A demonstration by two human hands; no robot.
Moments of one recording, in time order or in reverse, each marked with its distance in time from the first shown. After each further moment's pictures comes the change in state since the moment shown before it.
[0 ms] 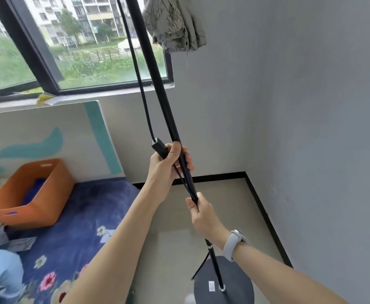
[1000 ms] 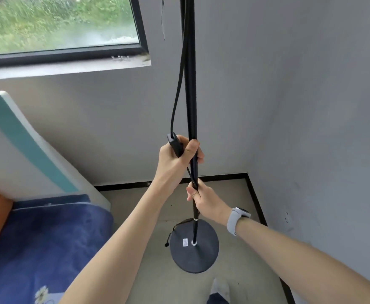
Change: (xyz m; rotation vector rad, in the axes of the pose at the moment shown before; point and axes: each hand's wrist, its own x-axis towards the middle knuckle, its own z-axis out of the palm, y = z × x) left_hand 0.407 -0.159 -0.014 0.300 0.032 -0.012; right_hand 0.412 0.151 -0.092 -0.130 -0.251 0.192
